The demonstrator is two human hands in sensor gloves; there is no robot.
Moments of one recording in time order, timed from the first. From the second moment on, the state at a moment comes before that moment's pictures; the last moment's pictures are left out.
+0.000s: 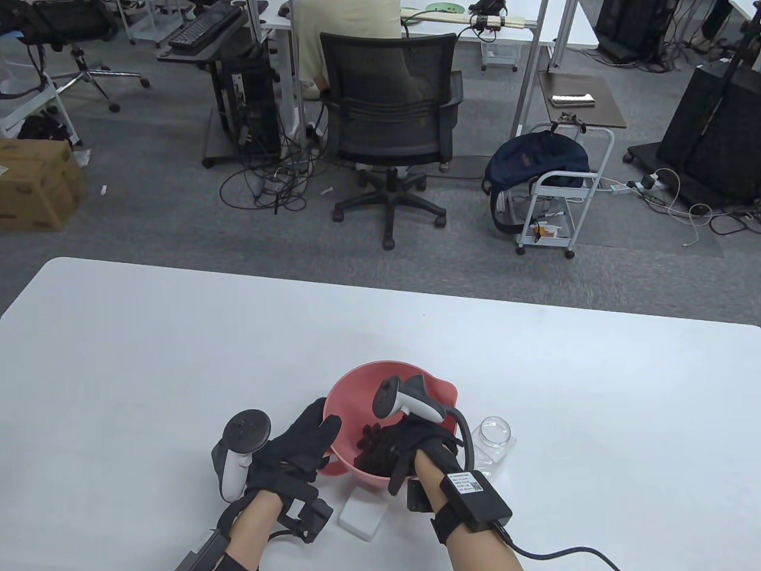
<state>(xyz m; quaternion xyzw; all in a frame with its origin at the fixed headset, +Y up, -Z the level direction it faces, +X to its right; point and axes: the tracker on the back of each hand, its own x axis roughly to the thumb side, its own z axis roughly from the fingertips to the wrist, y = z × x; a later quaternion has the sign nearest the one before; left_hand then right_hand) -0.191 -0.773 -0.378 -0.13 0.01 0.57 0.81 0.038 -0.741 -0.427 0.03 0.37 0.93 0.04</state>
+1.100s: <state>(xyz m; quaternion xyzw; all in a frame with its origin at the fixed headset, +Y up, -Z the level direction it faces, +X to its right) -0.190 -0.774 -0.378 -0.13 0.00 0.56 0.81 0.041 -0.738 -0.424 0.06 0.36 0.93 0.07</state>
